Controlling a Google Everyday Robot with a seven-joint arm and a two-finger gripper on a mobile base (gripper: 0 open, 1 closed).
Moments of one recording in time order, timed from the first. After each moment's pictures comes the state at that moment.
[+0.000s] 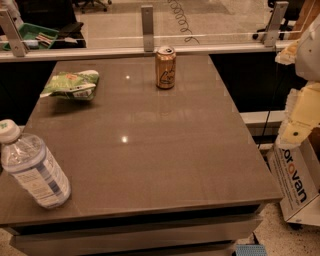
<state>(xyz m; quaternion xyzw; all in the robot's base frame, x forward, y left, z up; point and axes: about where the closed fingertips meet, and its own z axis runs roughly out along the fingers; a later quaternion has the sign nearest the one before) 0.438 -0.217 0.976 -0.60 0.78 -0.03 0.16</state>
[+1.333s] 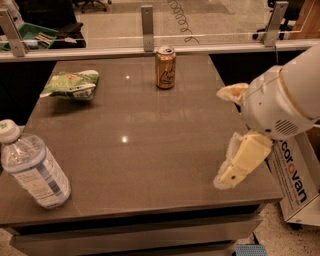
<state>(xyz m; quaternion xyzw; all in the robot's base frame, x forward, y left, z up) 0.402 -0.109 0.926 -0.63 0.72 0.11 0.27</state>
